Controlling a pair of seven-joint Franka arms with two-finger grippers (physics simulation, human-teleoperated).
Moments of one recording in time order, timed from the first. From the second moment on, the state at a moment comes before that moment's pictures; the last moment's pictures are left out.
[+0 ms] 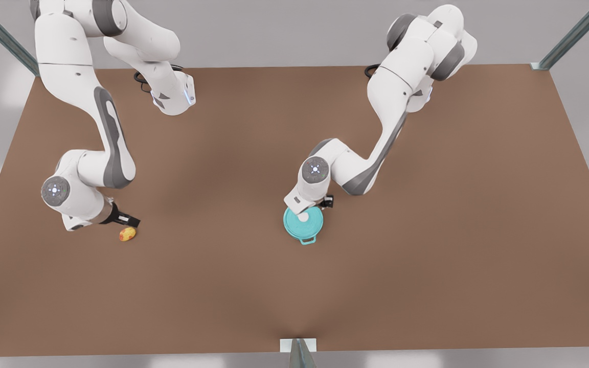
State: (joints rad) left arm -0.59 0.74 -0.16 -1.38 0.10 2.11 -0.66; right arm -0.08 0.34 0.00 -1.96 0.00 2.25 0.26
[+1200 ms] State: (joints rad) left arm -0.29 0.91 -0.16 -1.28 0.23 2.29 -0.87; right arm -0.06 0.56 -0.07 -2.02 -0.11 2.59 0.48
